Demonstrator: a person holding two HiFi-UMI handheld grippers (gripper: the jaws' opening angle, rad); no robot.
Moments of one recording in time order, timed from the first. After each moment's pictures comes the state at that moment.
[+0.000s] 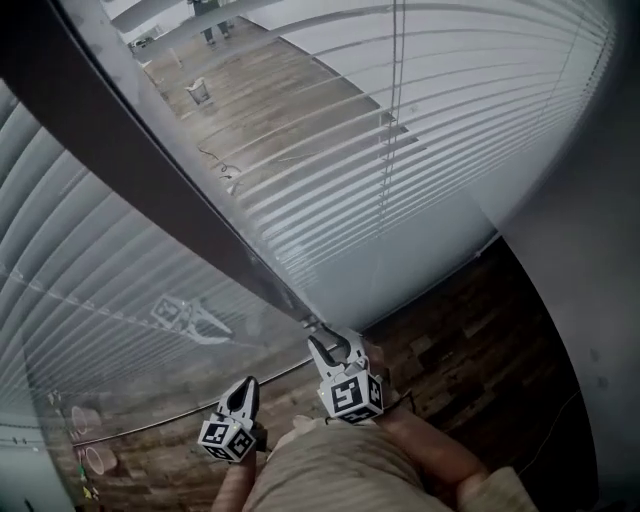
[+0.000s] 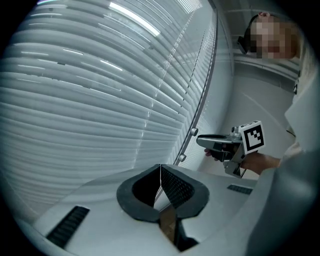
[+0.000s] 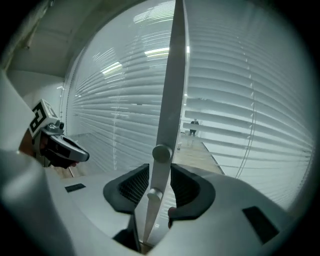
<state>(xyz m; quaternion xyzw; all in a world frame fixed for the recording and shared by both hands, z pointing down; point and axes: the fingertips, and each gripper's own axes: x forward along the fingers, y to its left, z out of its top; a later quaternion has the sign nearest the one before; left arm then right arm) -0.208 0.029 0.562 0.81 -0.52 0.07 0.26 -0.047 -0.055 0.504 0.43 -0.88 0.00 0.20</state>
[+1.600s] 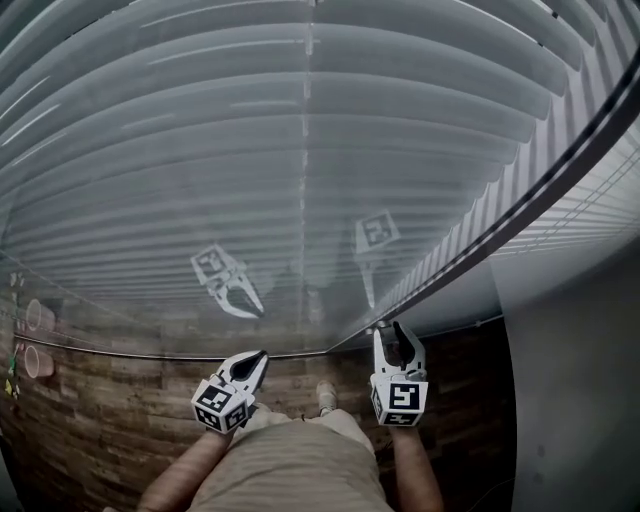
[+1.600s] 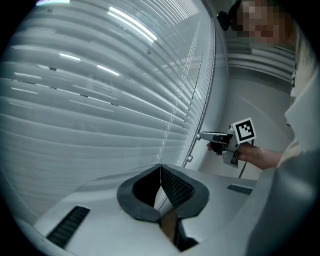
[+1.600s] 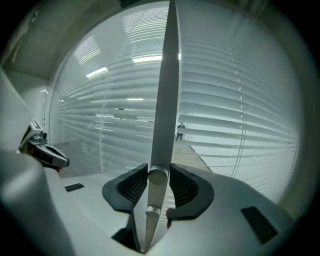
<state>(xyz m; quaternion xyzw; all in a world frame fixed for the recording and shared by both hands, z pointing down) -0.268 0.016 0.567 0.83 -0.51 0.07 0.24 -0.044 -0.097 0.493 0.50 -0.85 0.01 0.15</state>
